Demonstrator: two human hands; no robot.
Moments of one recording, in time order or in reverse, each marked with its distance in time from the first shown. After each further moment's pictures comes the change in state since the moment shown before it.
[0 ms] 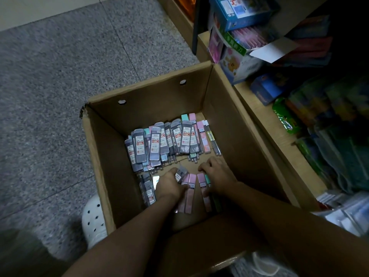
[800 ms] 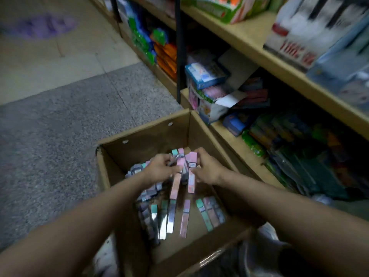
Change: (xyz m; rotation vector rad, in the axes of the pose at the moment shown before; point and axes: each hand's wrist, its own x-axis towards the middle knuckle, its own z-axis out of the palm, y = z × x) left_hand -0.030 0.106 -0.133 -0.157 -0.216 0.402; right_hand -0.063 -0.036 -0.129 0.771 0.332 -0.012
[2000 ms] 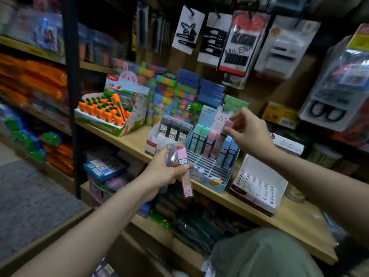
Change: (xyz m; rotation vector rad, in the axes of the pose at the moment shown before) left_hand -0.035 0.297 0.046 -0.423 -0.450 0.662; right_hand -0.218 -0.128 -0.325 -0.503 1.199 -0.098
